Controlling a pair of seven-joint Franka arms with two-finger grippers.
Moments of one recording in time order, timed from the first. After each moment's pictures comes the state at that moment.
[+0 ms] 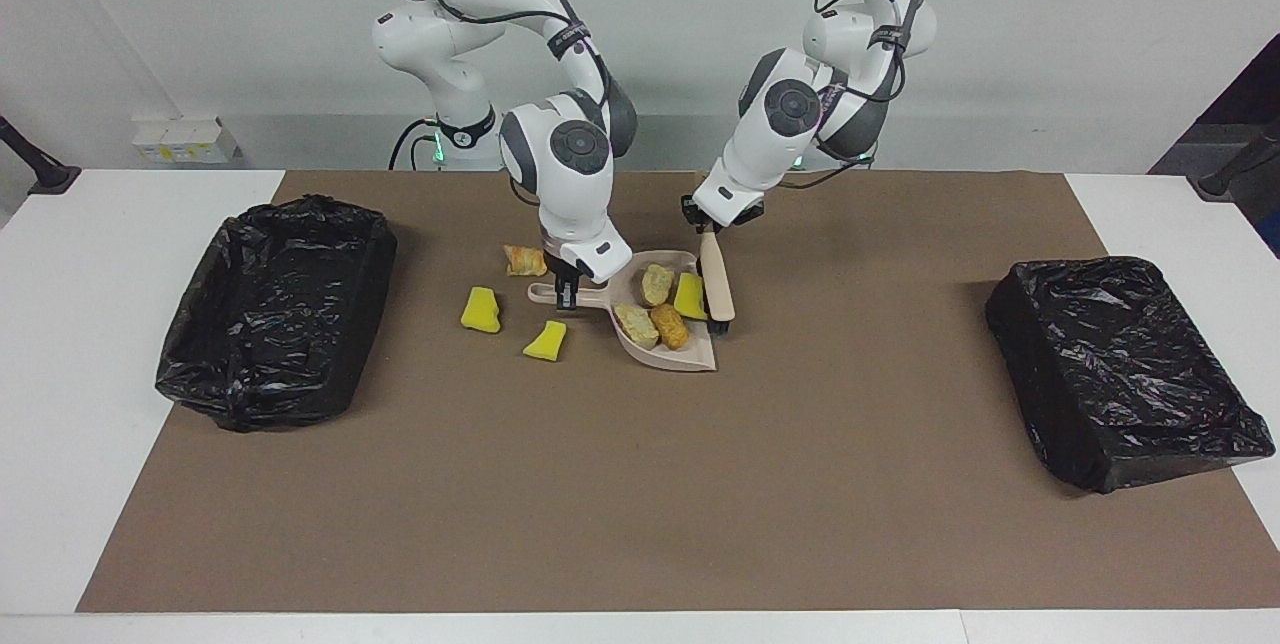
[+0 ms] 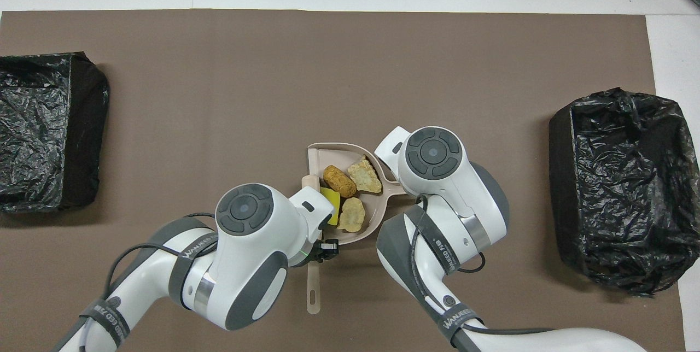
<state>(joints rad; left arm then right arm) 0.12 0.02 -0.75 -2.14 -0.31 2.01 -0.51 0.56 0.23 -0.09 -1.97 -0.10 2.09 -1.05</state>
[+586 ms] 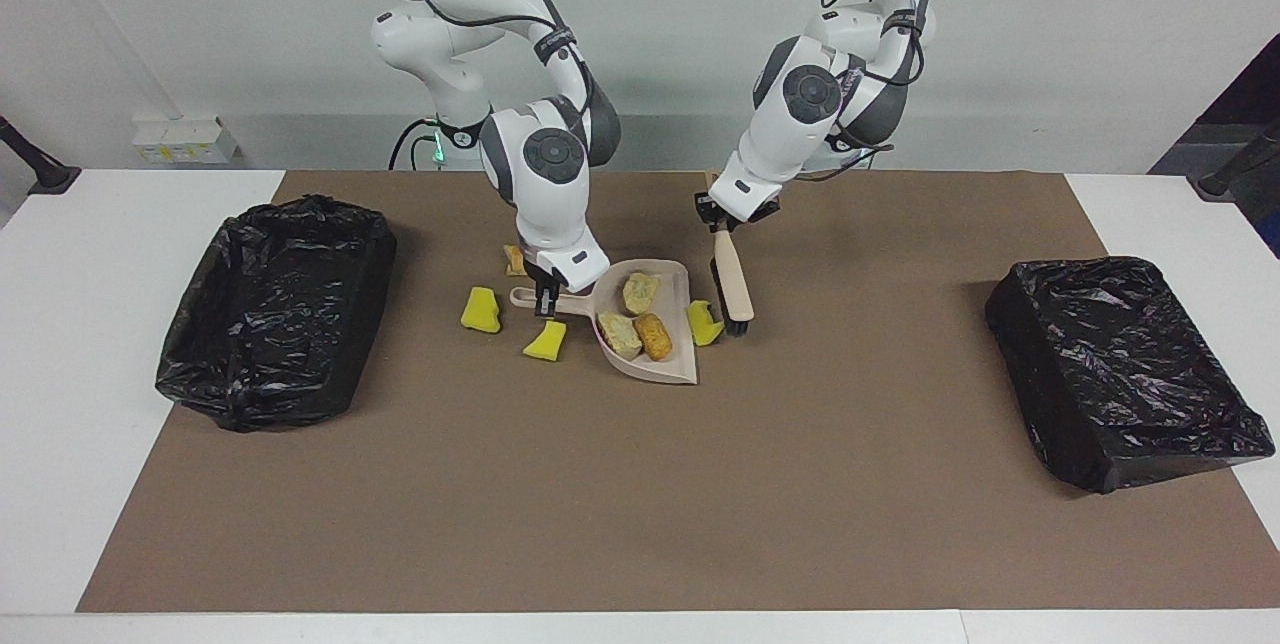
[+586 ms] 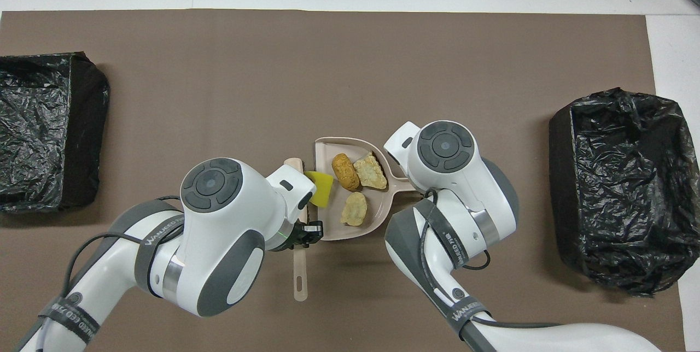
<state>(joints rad) 0.15 -0.02 -0.75 -2.14 -0.31 1.99 -0.51 0.50 0.23 -0.09 -1.98 -0.09 2.08 -1.06</state>
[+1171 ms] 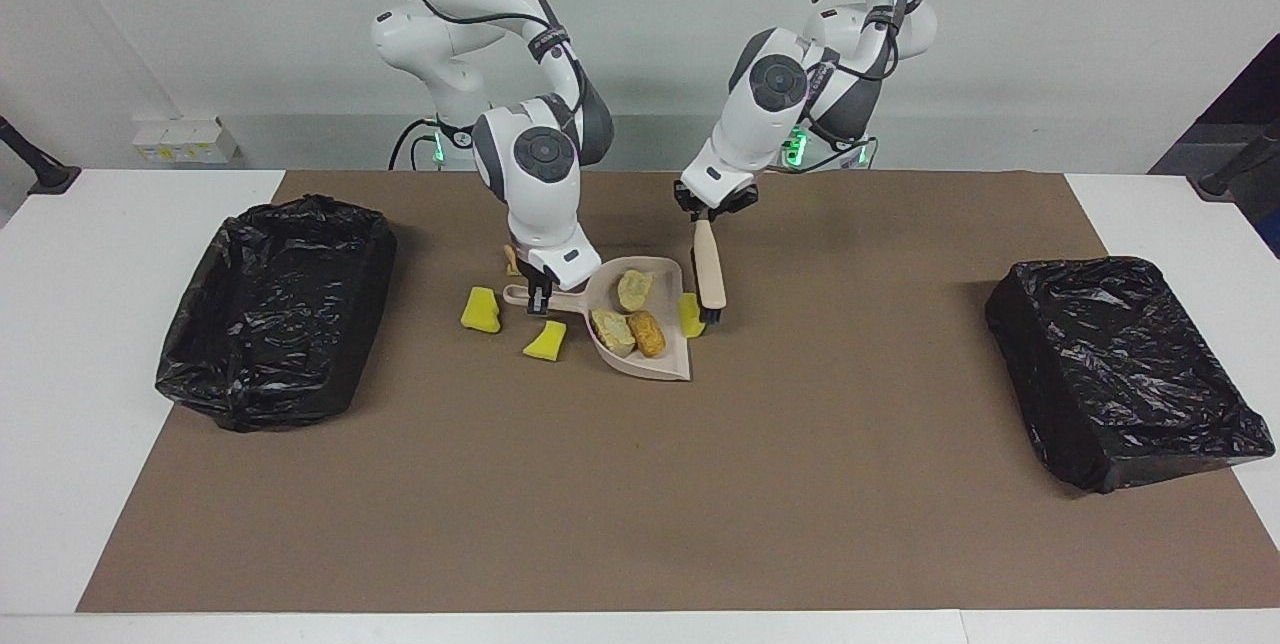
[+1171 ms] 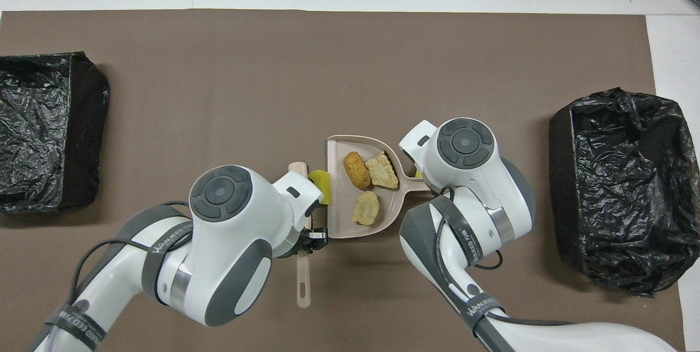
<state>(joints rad) 0.04 -0.02 -0.77 -2.13 -0.32 1.99 -0.51 0.49 0.21 -0.09 -2.00 -0.09 2.09 -1.07</state>
